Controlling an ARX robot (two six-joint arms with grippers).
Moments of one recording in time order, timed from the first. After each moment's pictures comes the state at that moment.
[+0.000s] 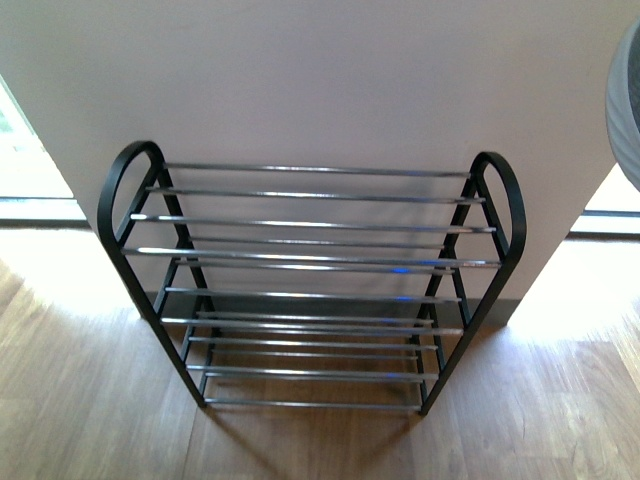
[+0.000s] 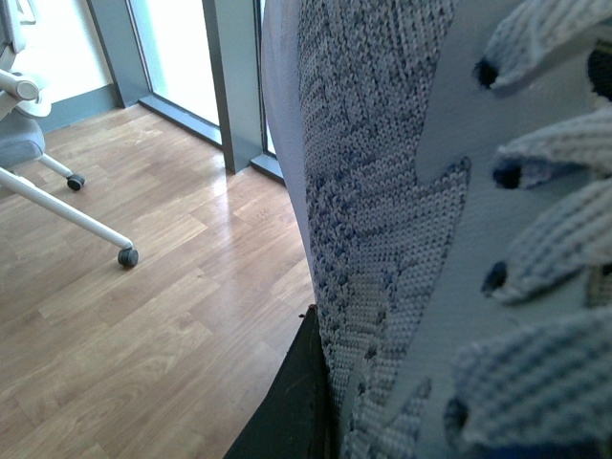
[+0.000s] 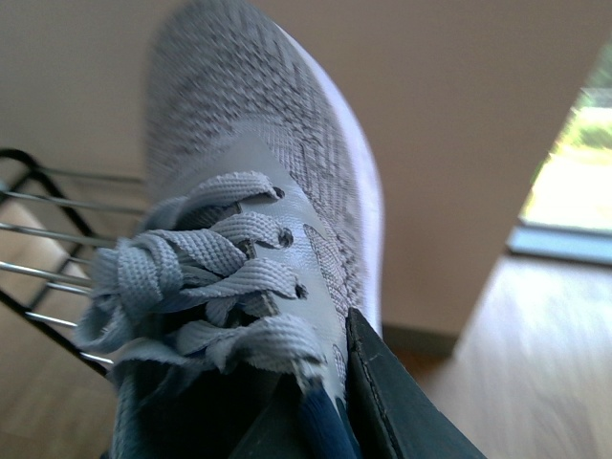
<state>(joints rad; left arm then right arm) -0.36 0.27 0.15 -0.22 -0.95 -0.35 -0.56 1.31 0.36 0.67 -0.63 -0.12</state>
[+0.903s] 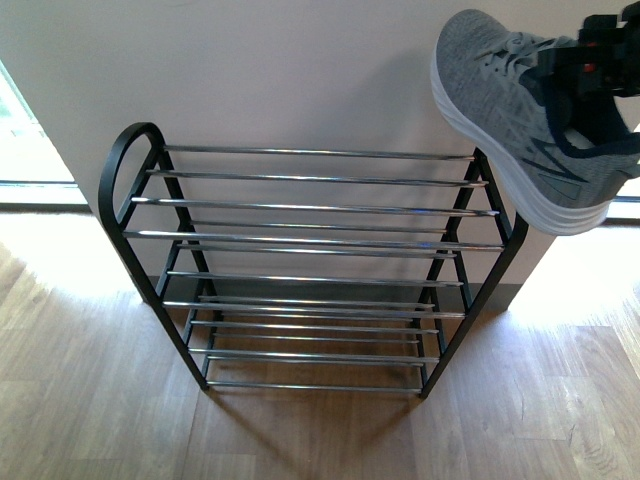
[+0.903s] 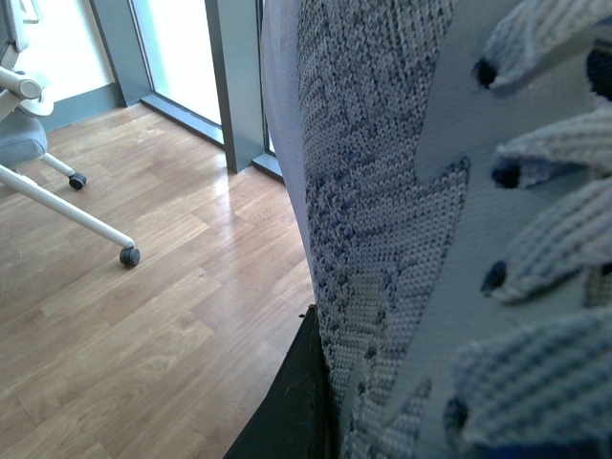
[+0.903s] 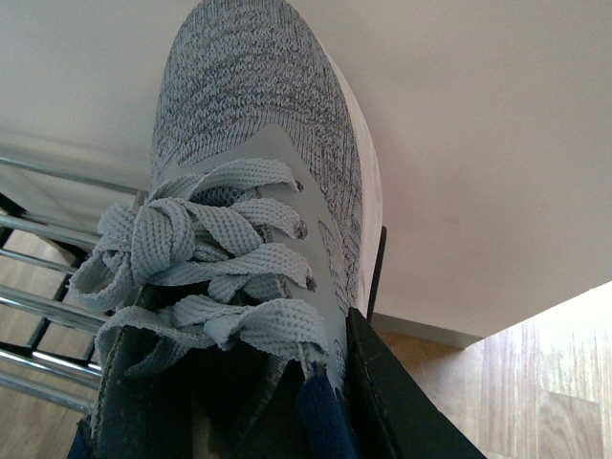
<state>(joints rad) -0.36 0.27 0.15 -0.22 -0.95 -0.35 -0.12 1.96 1.12 0.35 -0.14 -0.10</state>
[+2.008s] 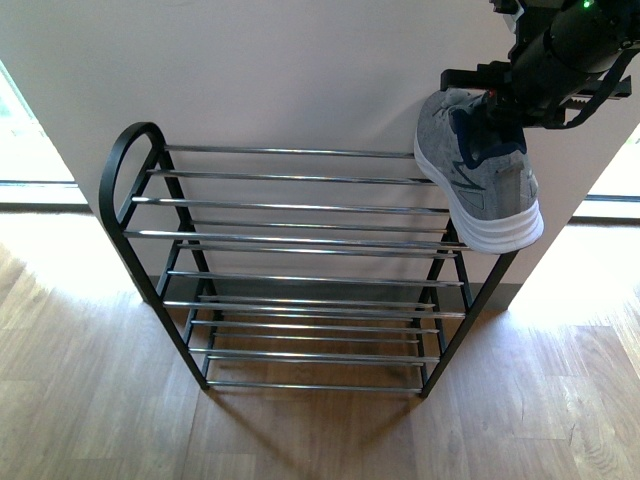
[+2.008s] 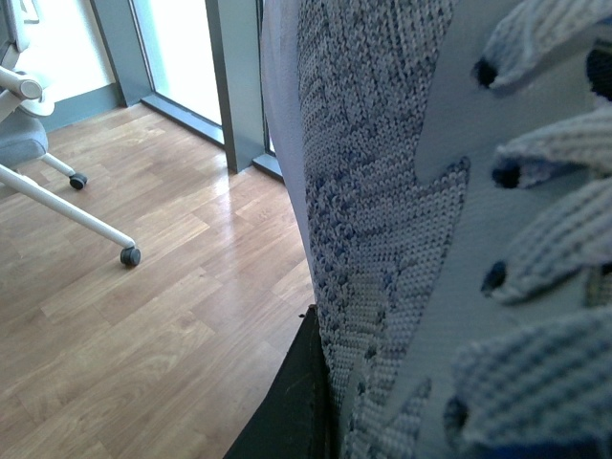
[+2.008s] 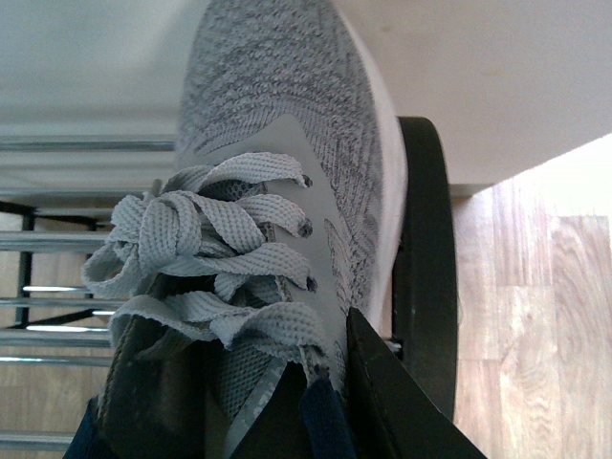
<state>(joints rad) -0.36 0.27 0.15 -0.22 -0.95 -0.35 0.02 2.25 1.60 -0.19 0.13 0.16</state>
